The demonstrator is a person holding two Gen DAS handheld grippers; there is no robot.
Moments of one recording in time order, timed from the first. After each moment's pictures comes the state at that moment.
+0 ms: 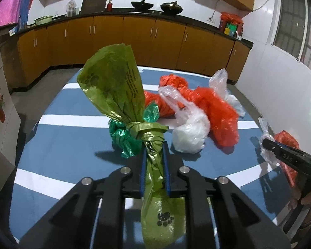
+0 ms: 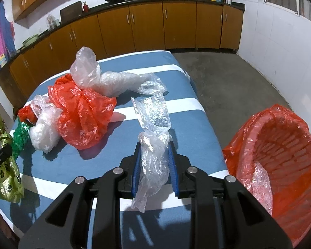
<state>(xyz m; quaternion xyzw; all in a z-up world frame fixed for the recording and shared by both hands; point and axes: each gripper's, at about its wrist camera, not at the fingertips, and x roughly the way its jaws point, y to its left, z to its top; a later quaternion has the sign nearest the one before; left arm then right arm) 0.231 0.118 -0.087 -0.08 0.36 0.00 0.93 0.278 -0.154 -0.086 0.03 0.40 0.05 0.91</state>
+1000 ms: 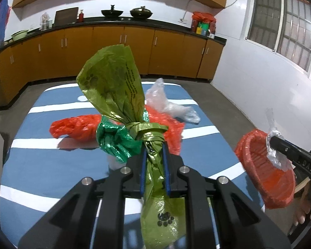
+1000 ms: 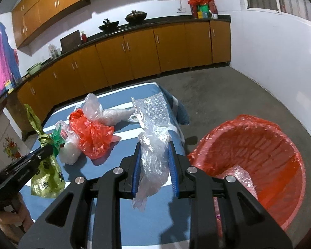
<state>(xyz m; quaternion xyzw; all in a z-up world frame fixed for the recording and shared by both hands) 0.246 0.025 -0.054 -0.06 0.34 -0.08 0.94 0.214 -0.219 -0.025 0.09 0.33 0.04 0.94</state>
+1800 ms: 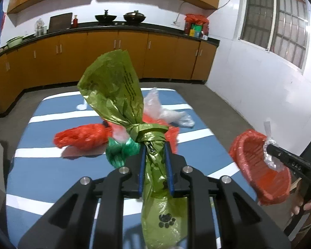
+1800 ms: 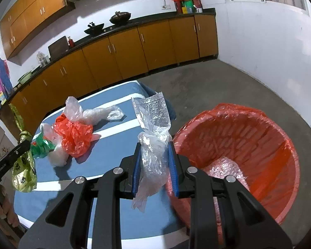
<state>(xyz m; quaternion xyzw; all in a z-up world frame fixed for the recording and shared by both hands) 0.238 0.033 -0.039 -0.04 0.33 -0.09 0.94 0.211 -0.257 -0.044 0.12 0.35 0.01 0.93</state>
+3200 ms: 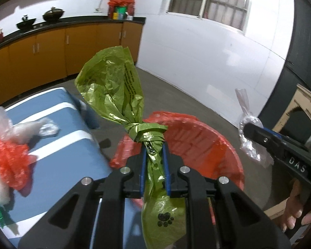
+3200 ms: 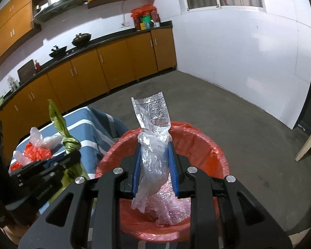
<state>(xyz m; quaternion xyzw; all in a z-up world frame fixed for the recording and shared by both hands) 0.260 -0.210 -0.059 0.02 0.35 -0.33 0.88 0.157 -0.374 -0.017 0.14 0.30 -0.12 0.93</state>
